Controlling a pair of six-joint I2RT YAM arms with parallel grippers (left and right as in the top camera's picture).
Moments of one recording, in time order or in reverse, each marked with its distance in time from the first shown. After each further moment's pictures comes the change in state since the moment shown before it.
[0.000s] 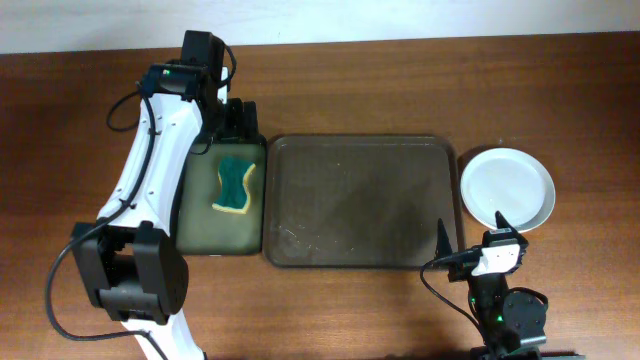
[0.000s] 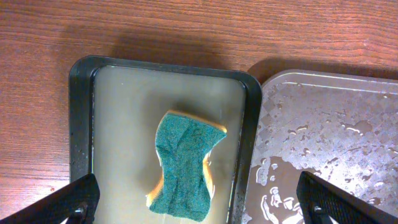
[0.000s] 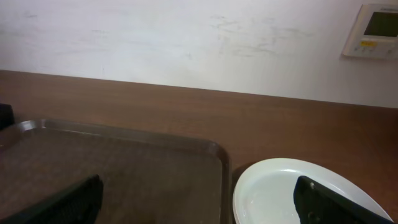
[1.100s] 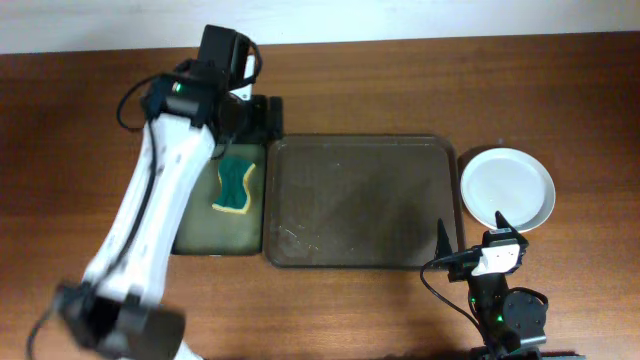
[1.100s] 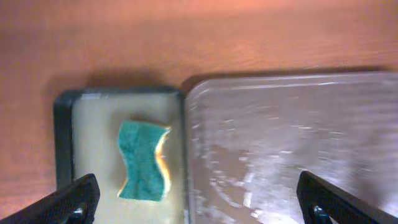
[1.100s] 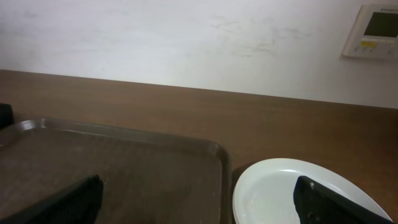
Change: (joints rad) left arm -0.157 -0.239 -0.003 0.000 0.001 0.000; right arm 0.000 0.000 0.000 0.000 0.000 0.000
